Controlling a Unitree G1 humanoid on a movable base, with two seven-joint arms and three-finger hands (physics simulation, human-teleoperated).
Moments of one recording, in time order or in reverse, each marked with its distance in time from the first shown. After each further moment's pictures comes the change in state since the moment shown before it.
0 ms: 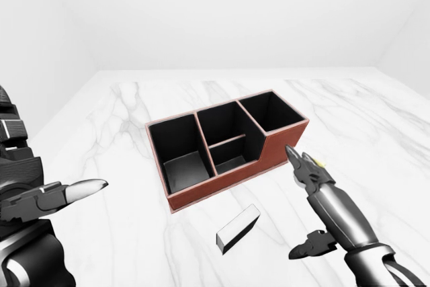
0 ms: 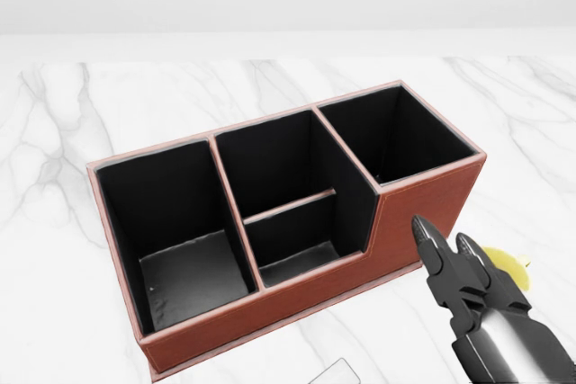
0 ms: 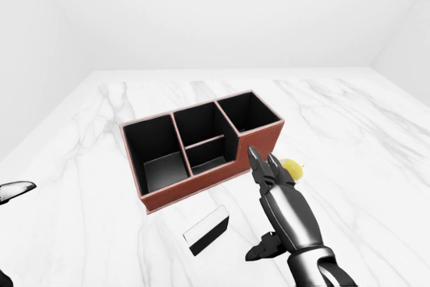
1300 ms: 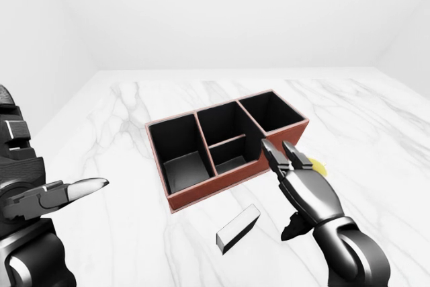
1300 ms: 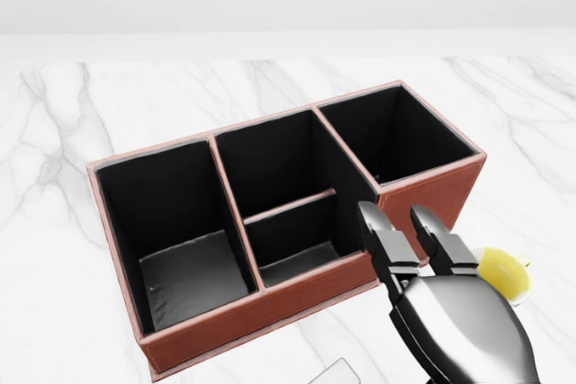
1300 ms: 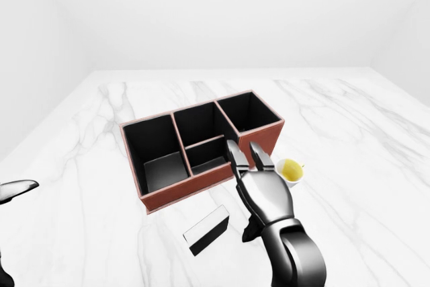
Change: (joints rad) left arm 0.000 0.001 0.001 0.019 0.005 0.000 -0.006; right arm -0.183 -0.090 0.187 0.131 -0.337 0.000 0.000
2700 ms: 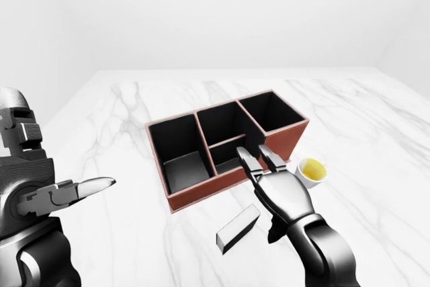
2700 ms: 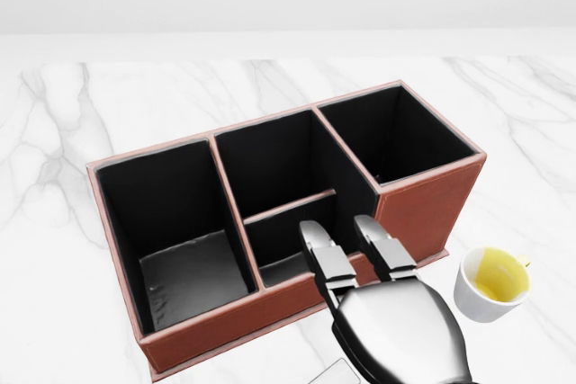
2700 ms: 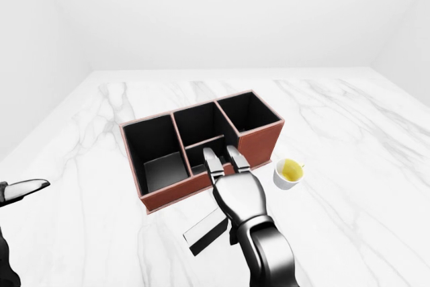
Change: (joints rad) left arm 0.010 -0.015 -0.022 0.028 0.032 0.000 -0.019; right arm -0.039 -0.009 0.198 0.080 -0.177 0.000 0.000
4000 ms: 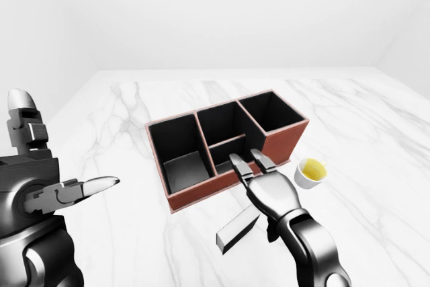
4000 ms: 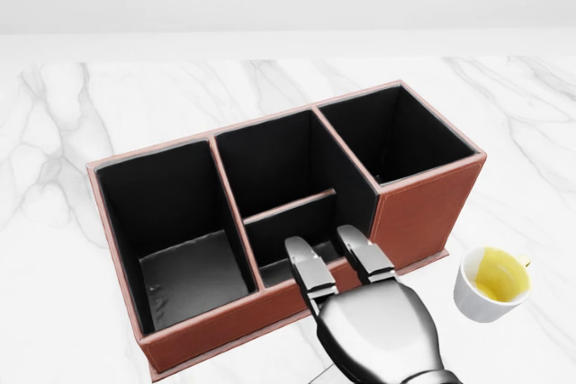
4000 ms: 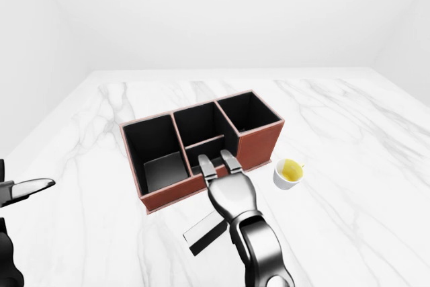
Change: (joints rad) left arm 0.000 -0.005 -0.017 0.014 0.018 0.000 -0.007; right arm -0.045 -0.017 0.012 0.121 -0.071 -0.063 0.000
